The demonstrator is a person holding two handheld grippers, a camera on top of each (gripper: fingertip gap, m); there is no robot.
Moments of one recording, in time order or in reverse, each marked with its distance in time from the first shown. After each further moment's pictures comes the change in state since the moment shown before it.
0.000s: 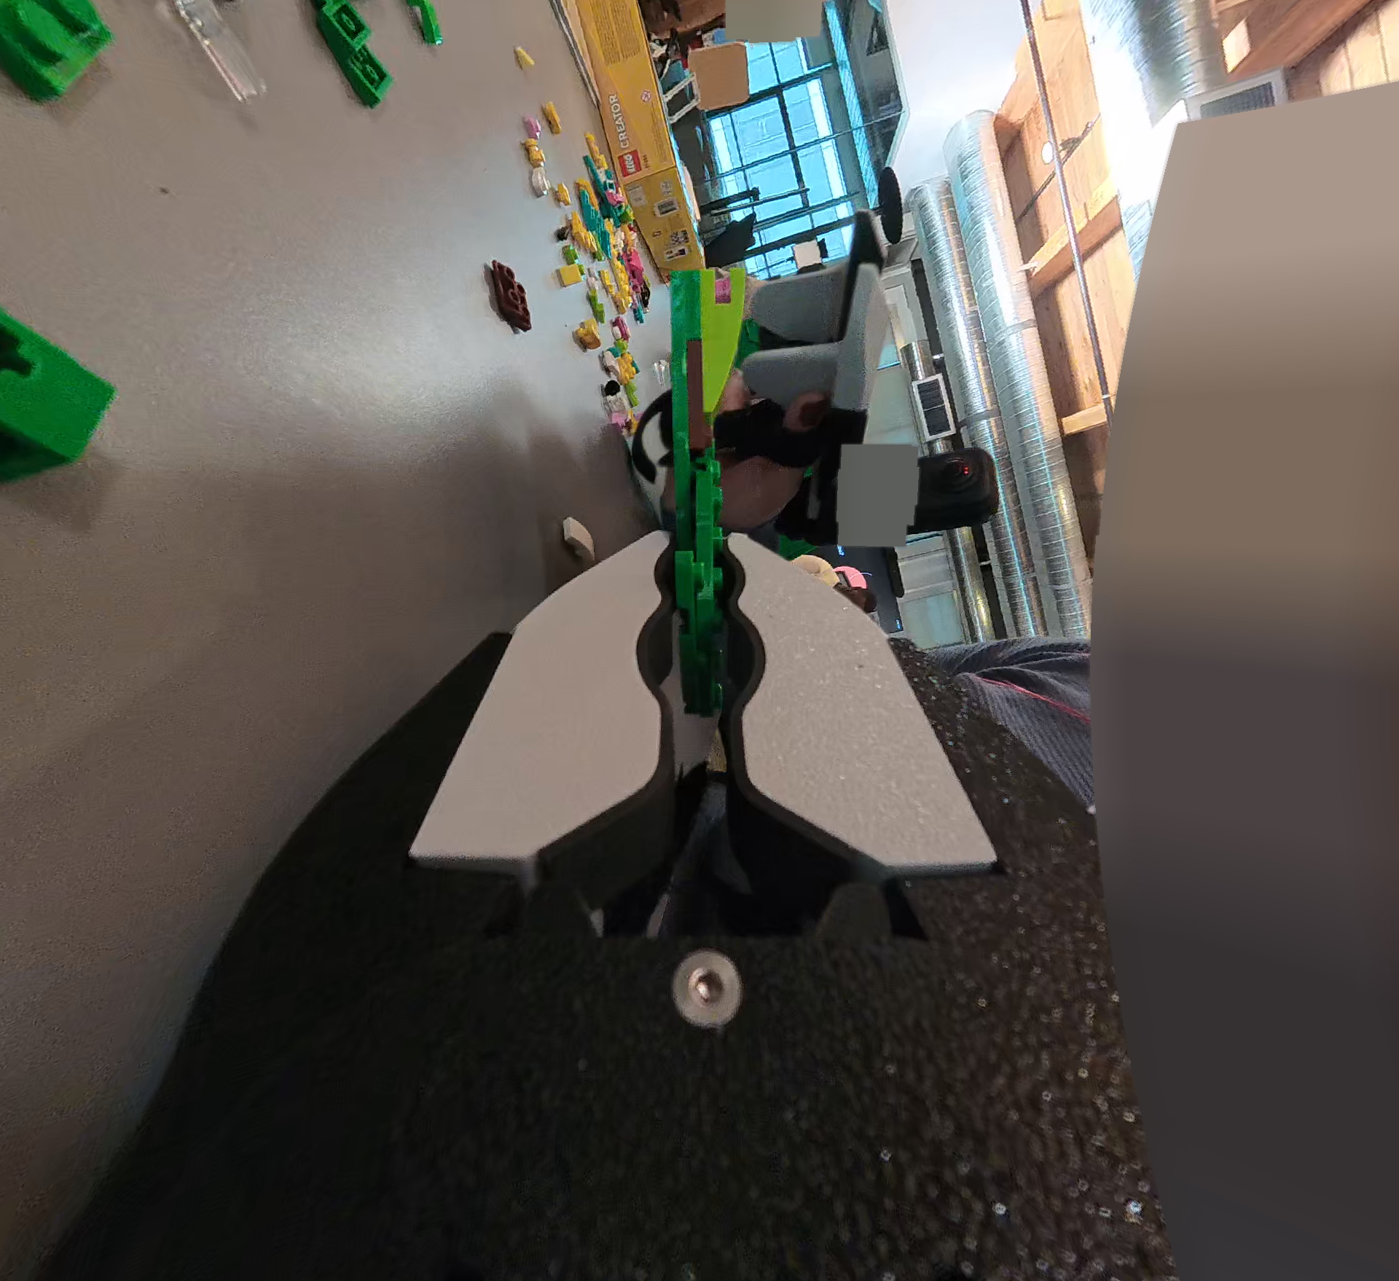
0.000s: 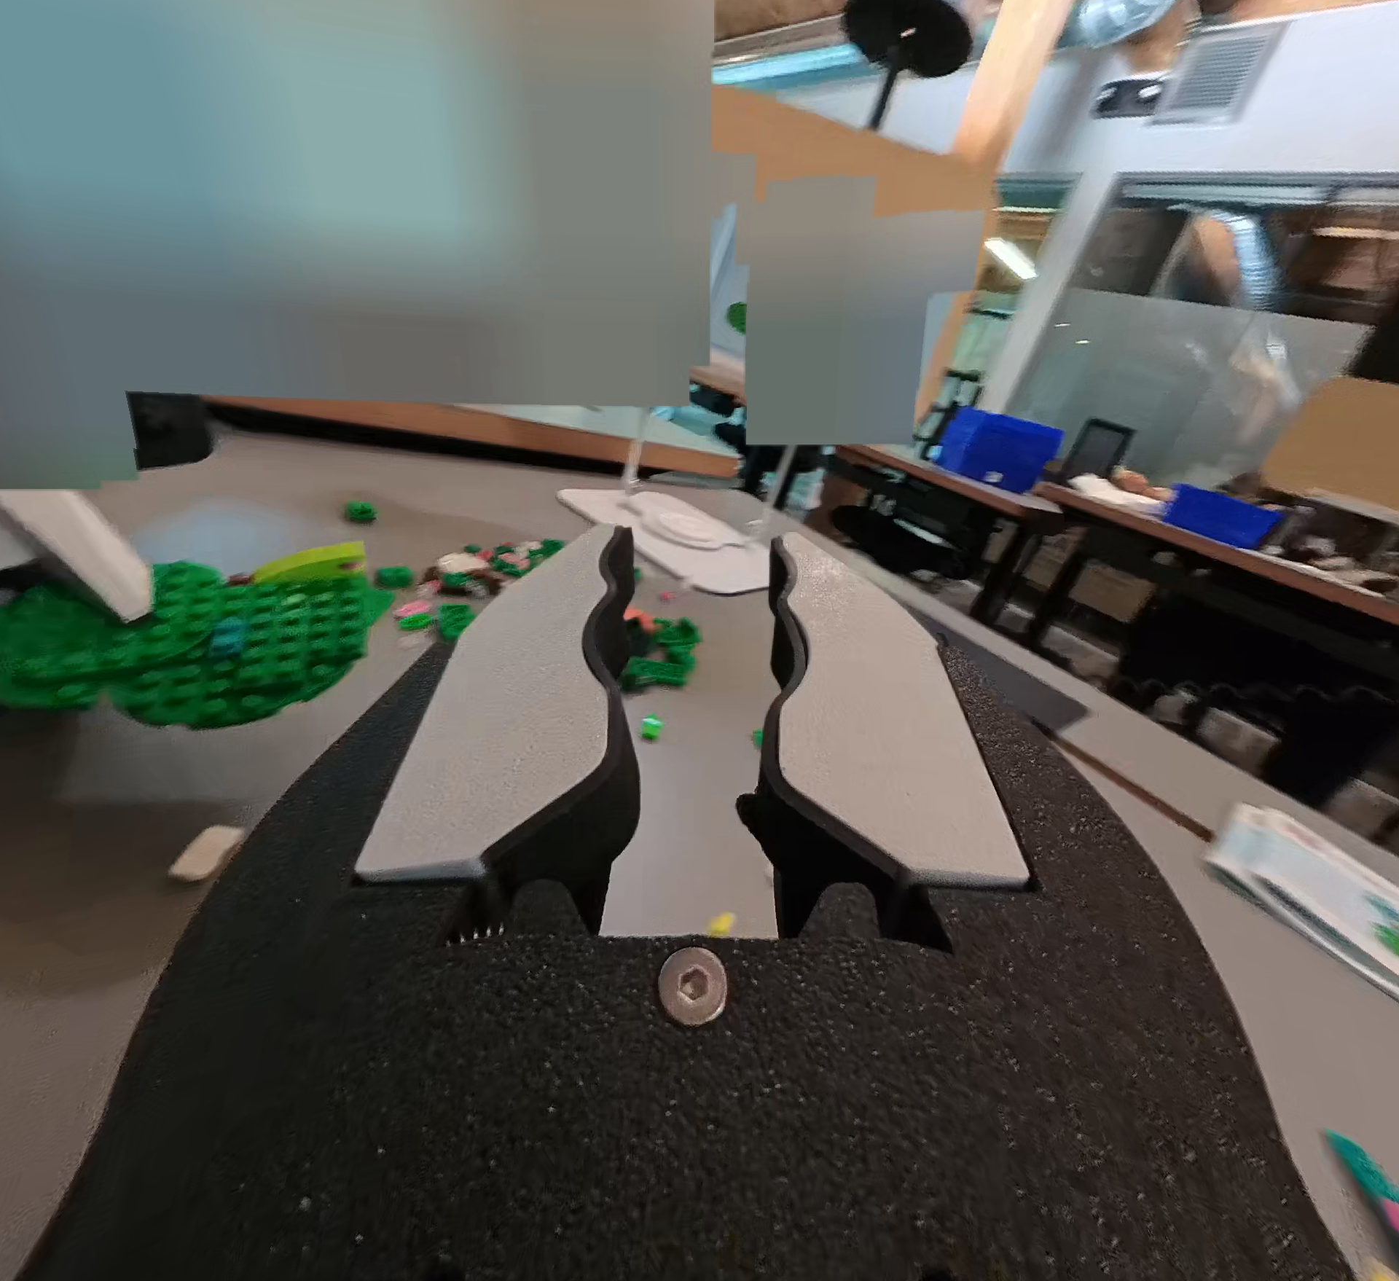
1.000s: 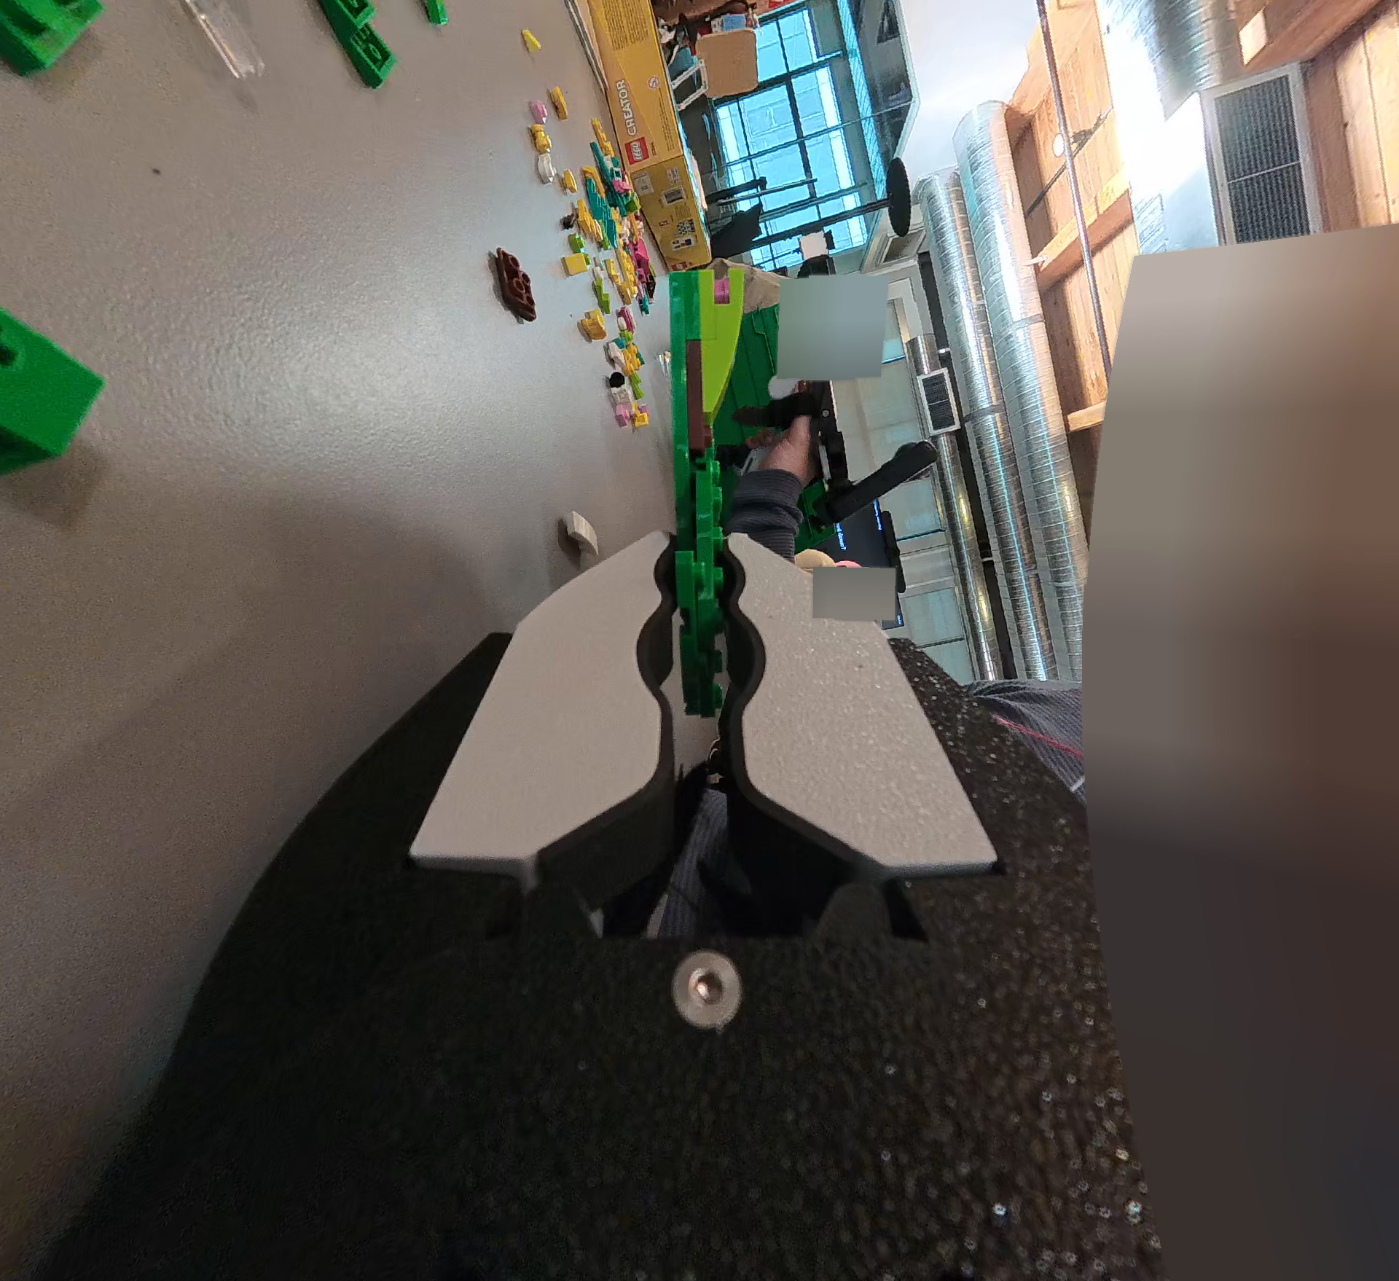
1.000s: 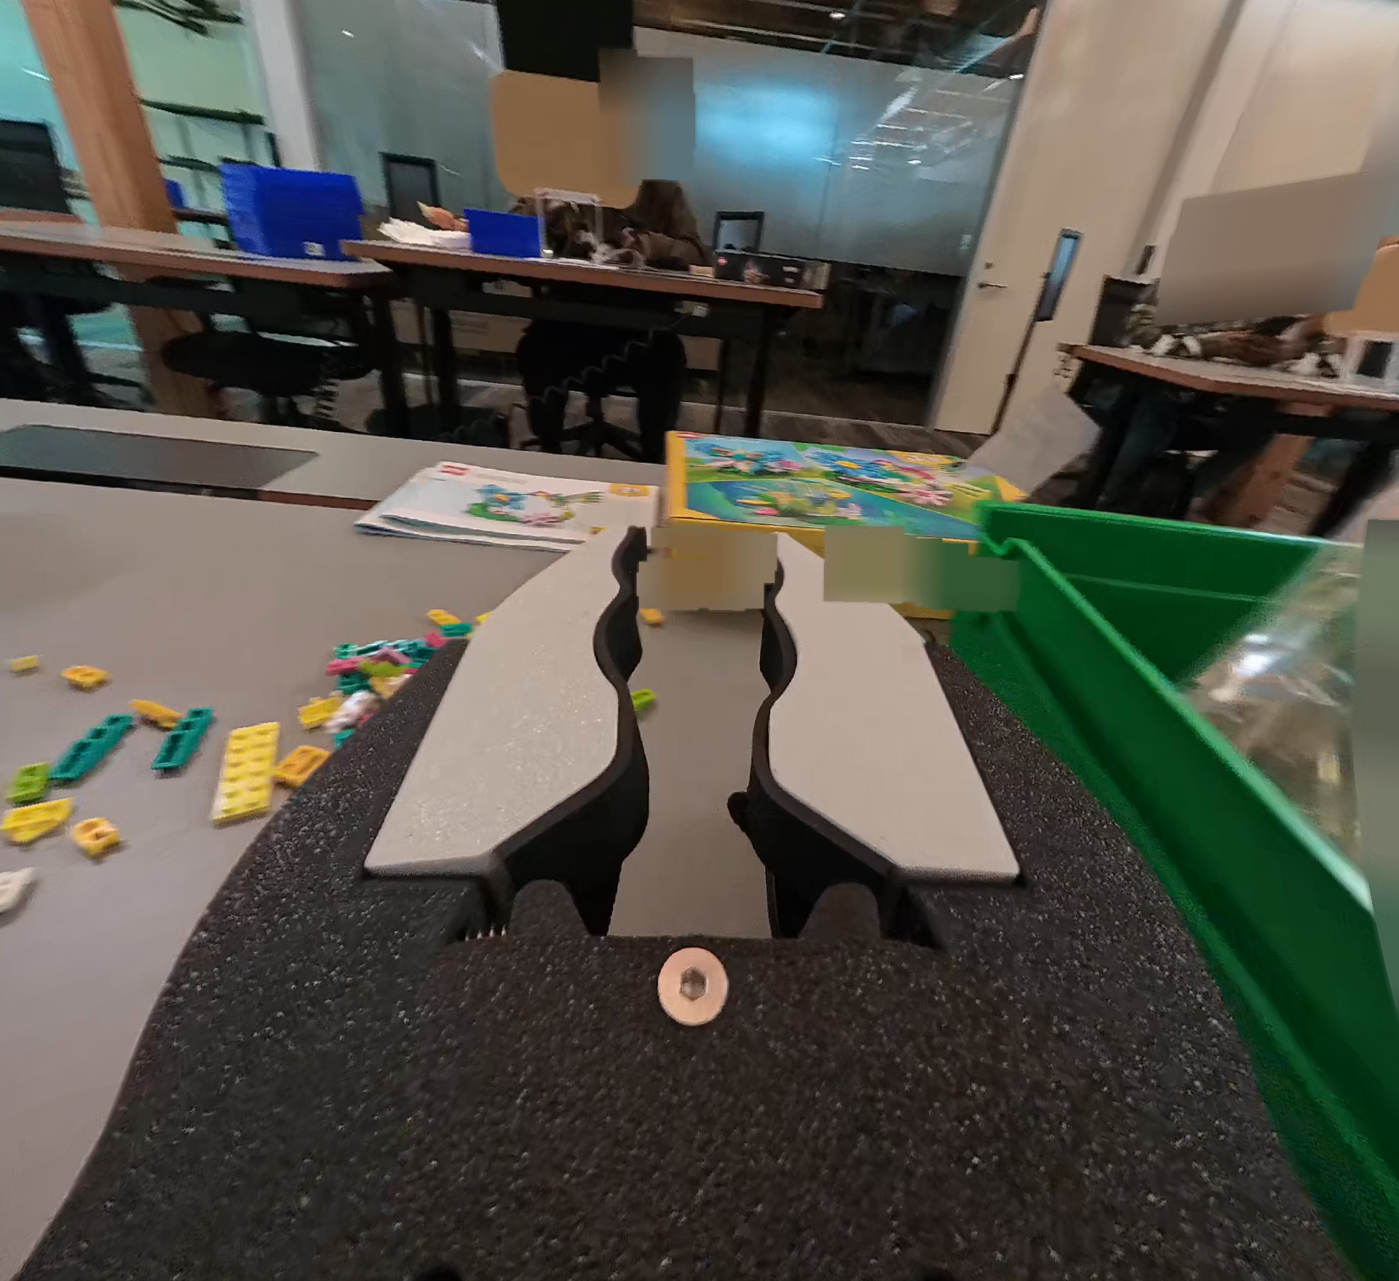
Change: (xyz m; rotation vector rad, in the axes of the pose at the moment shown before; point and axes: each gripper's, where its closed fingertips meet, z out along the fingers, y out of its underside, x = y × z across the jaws) left arm -0.002 0.001 0.002 -0.012 -0.009 -0.009; right arm 0.271 0.025 -0.251 -0.312 0.924 0.054
